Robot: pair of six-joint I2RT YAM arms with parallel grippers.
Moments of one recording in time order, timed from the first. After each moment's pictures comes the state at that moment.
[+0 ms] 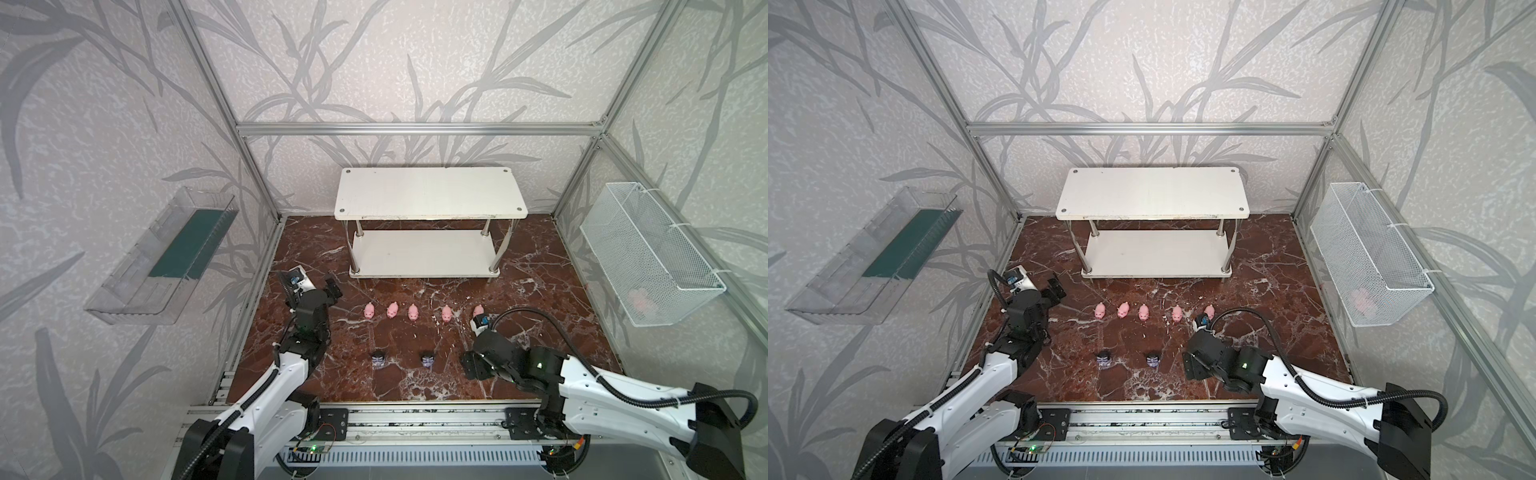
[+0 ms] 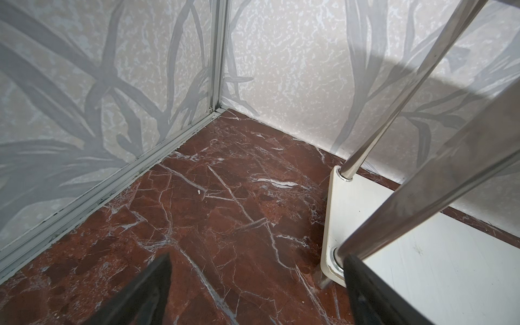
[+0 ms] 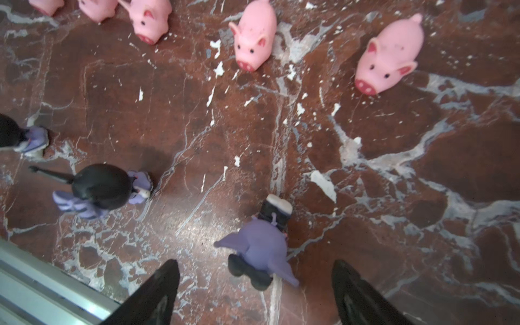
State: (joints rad) left arm -0.23 0.94 0.34 0.33 -0.54 -0.42; right arm 1.05 0.91 0.49 -0.61 0.24 0.74
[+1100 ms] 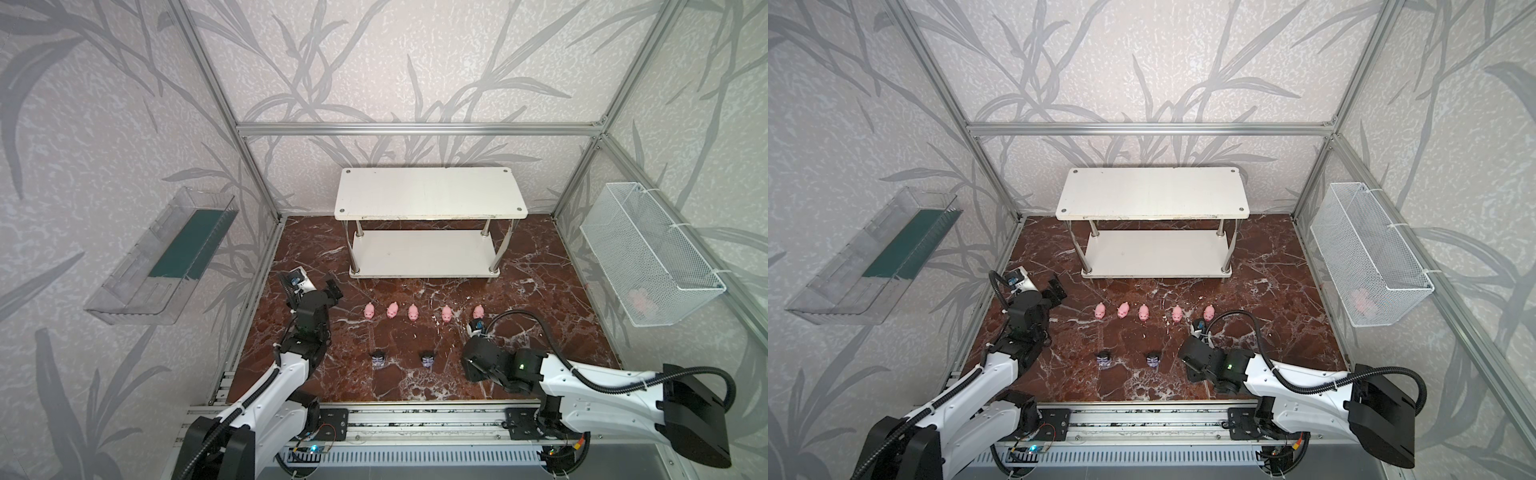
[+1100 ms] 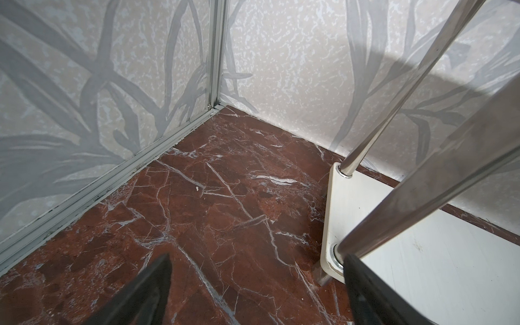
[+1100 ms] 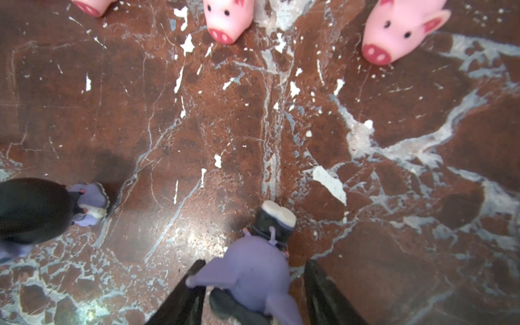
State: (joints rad) left arm -0.23 0.96 0.33 0.35 -0.53 -0.42; right arm 1.07 1.07 0.44 -0.48 0.30 0.82
